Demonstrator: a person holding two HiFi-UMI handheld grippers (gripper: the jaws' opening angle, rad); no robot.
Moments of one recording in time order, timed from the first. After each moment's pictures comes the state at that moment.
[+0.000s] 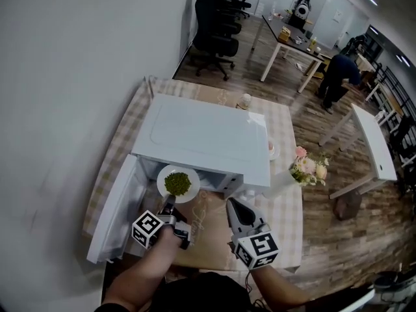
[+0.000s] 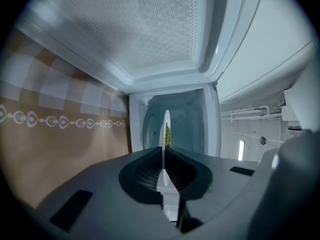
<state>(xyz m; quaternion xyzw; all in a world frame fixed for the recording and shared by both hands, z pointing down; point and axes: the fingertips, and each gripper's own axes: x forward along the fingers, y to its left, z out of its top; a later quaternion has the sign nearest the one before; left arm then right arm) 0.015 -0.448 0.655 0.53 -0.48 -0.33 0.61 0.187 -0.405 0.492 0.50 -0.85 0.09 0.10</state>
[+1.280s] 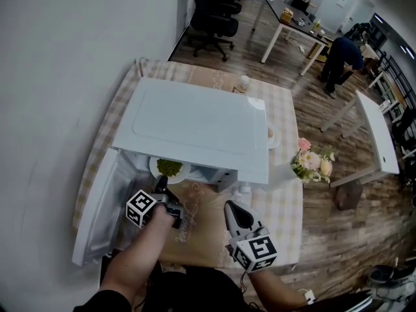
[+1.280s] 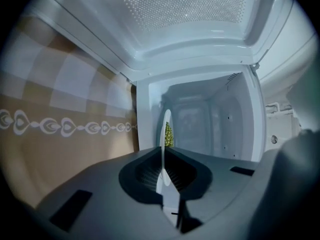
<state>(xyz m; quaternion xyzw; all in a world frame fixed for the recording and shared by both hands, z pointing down) 0.023 -0.508 0.718 0.50 -0.51 -0.31 0.62 0.219 -0.406 0.545 0.51 -0.84 0.15 0.11</state>
